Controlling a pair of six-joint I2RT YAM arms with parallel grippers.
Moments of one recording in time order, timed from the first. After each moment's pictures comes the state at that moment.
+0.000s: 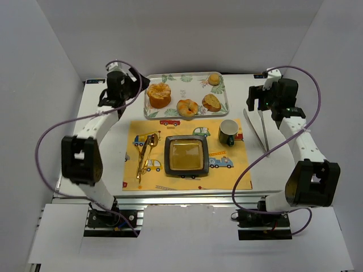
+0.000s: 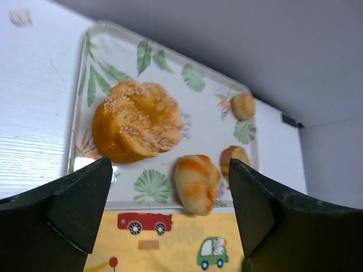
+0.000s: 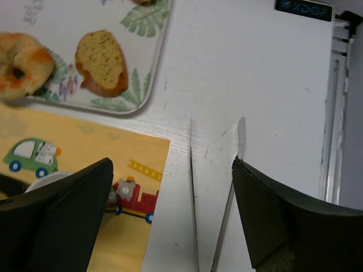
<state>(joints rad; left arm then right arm) -0.14 1.77 1.36 0.09 0.07 -0.66 -0.01 1.44 1.20 -0.22 -0.23 -0.16</state>
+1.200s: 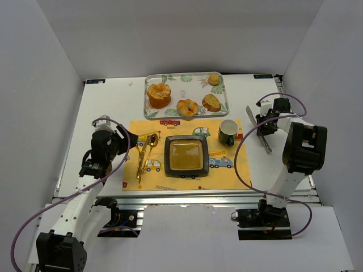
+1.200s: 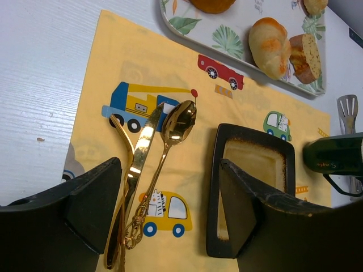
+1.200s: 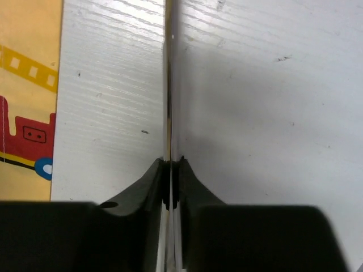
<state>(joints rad) -0.14 0.79 0.54 -0.19 0.02 -0.58 -0.16 1.86 1.15 -0.38 -0.25 -0.43</state>
